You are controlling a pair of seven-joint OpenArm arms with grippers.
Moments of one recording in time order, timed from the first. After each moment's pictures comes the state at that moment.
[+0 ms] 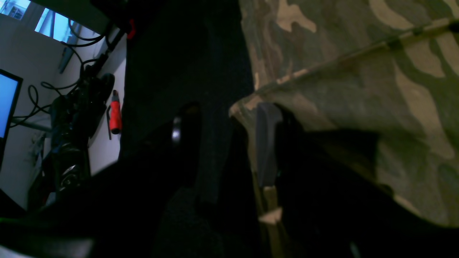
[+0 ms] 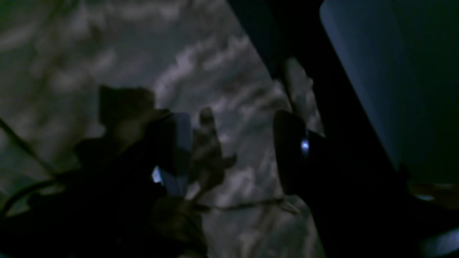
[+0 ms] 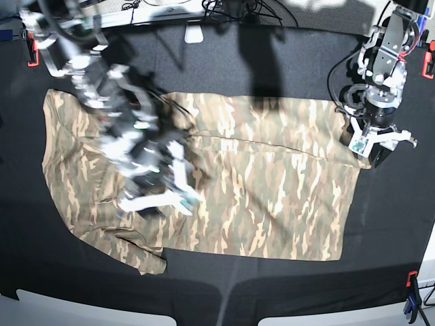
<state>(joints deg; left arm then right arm) 10.2 -26.0 13.4 82.9 15.2 12.2 8.3 11.1 19.2 -29.3 95.2 -15.6 11.2 -41.0</state>
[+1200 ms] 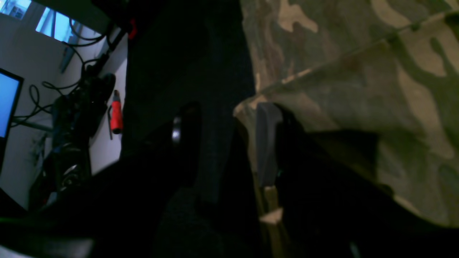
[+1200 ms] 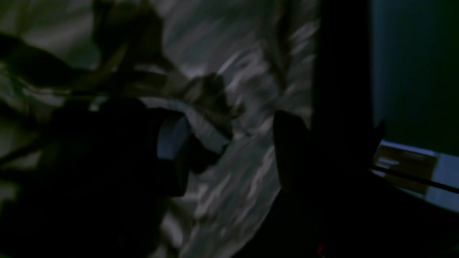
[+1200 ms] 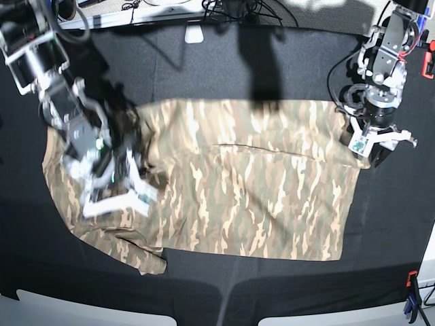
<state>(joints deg) 10.1 -26.0 13.4 82.9 15.2 12.2 8.3 18.5 30.9 -29.3 91.3 -8.2 20.9 -50.7</state>
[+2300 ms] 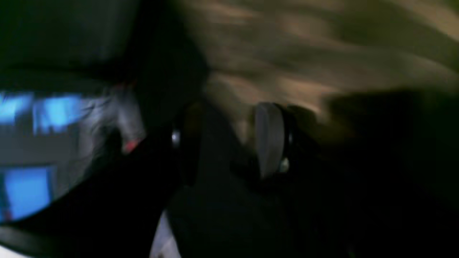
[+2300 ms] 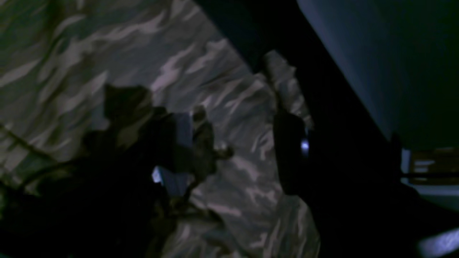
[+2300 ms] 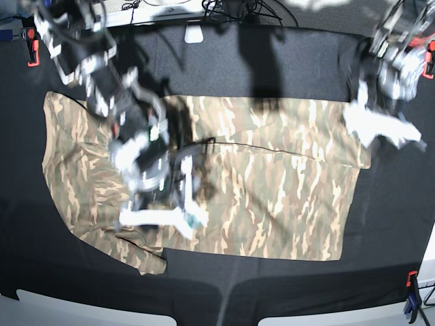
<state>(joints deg) 25.6 -39.2 13.5 105.3 25.4 -8.9 18.3 10.9 18.4 -29.3 103.7 -15.5 7.6 -54.0</state>
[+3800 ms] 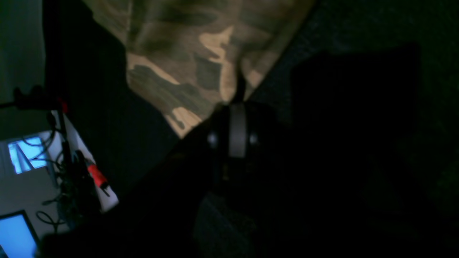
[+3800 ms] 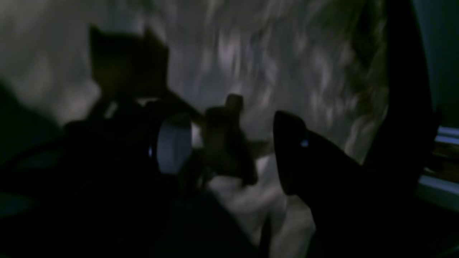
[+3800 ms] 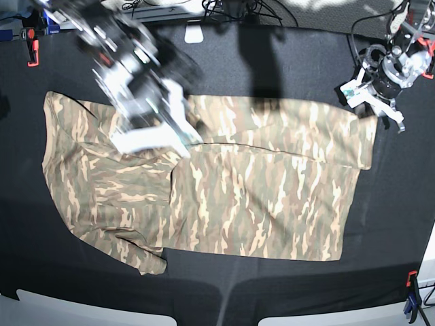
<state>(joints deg) 19.9 -37.0 13.4 89.9 30.9 -15.0 7.3 -9.7 29.1 -29.3 113.4 -17.5 10.9 -57.0</state>
